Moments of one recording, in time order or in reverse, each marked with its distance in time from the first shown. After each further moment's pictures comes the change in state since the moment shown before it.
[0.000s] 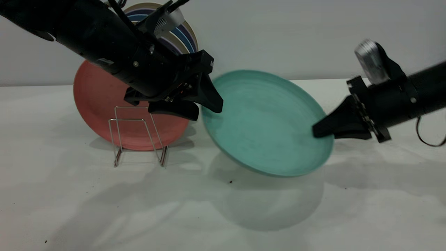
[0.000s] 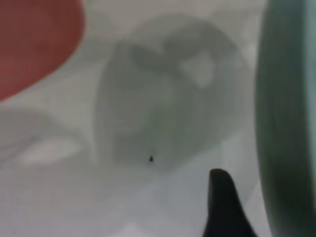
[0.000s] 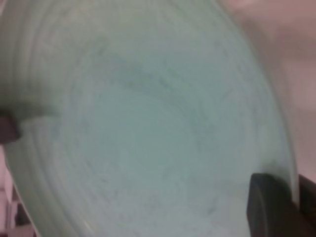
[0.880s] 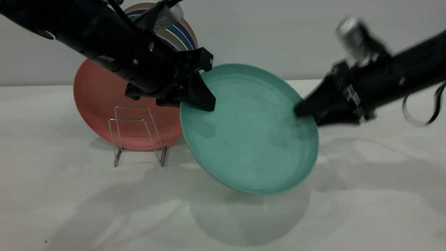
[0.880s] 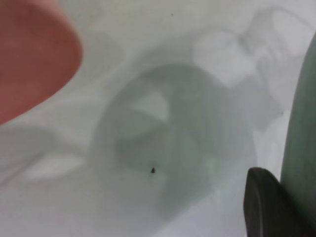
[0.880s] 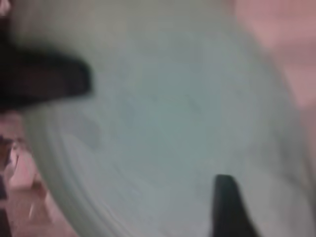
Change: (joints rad) left arm 0.001 0.000 -0.002 -0.006 0.001 0.082; right arm 0.042 -0.125 0.001 -0.007 0.012 -0.028
